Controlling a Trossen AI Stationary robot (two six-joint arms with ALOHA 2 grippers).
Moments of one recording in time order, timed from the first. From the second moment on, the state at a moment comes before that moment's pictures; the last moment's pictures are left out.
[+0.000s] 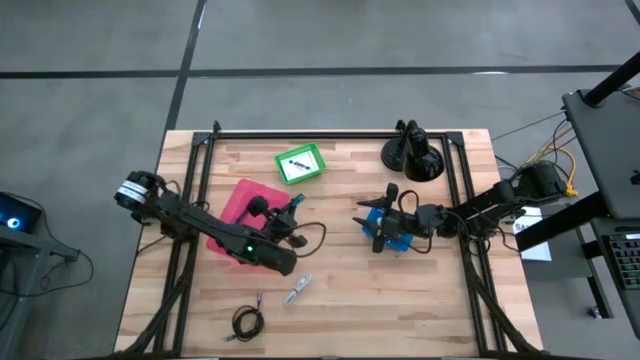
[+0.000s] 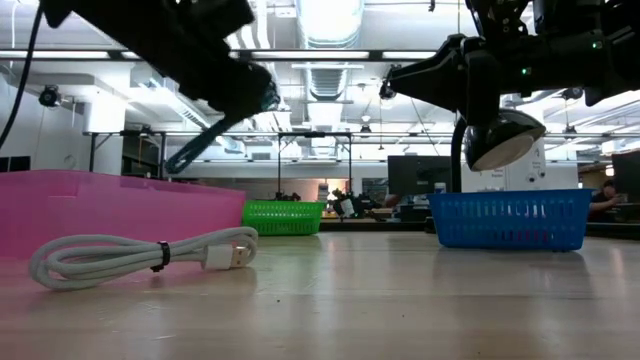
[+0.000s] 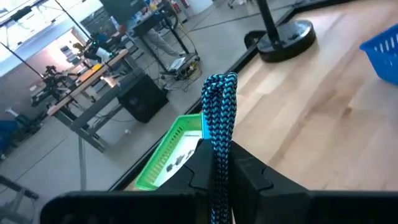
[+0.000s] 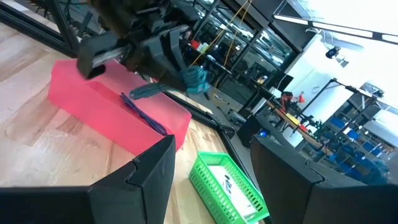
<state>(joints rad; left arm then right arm) -0.38 1.60 0.95 -0.31 -1.30 -0.49 0.18 1.44 0.34 1.10 0.45 -0.57</state>
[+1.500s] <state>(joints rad) -0.11 1.23 0.67 -0.78 -0.69 -1.15 0.18 1.44 0.34 1.07 0.45 -0.55</state>
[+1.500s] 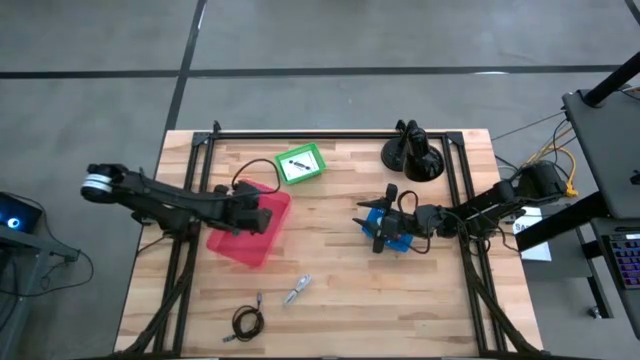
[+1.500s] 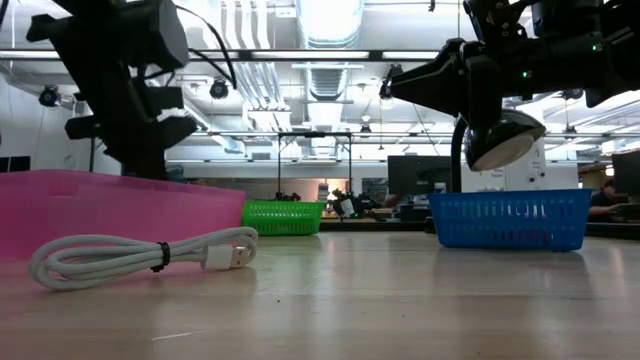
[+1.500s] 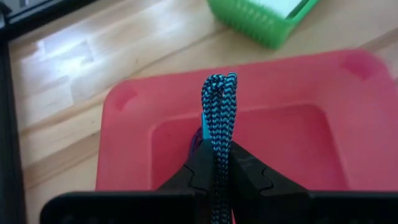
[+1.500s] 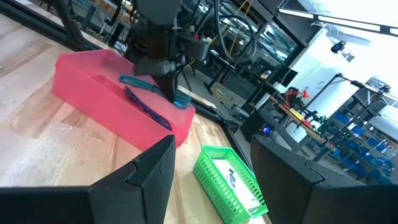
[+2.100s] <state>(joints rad) 0.01 1.32 0.66 -0.83 -0.66 -1.15 0.18 1.44 0.34 1.07 0.45 -0.55</state>
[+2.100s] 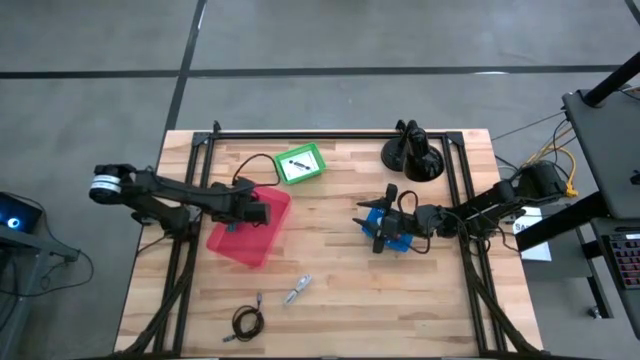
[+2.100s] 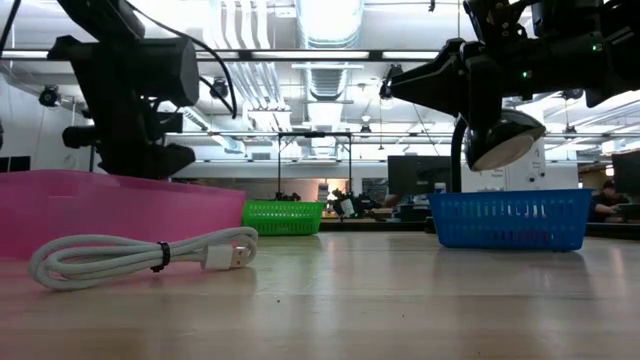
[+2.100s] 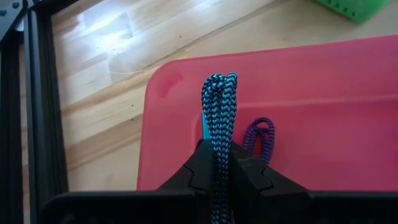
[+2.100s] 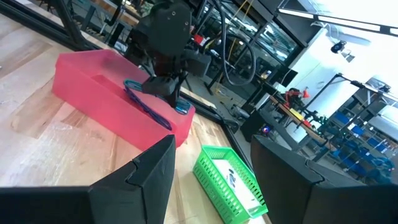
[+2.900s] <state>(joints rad) 0.01 1.40 0.67 -0.82 -0.66 -1.08 0.18 1.44 0.34 1.07 0.45 -0.55</state>
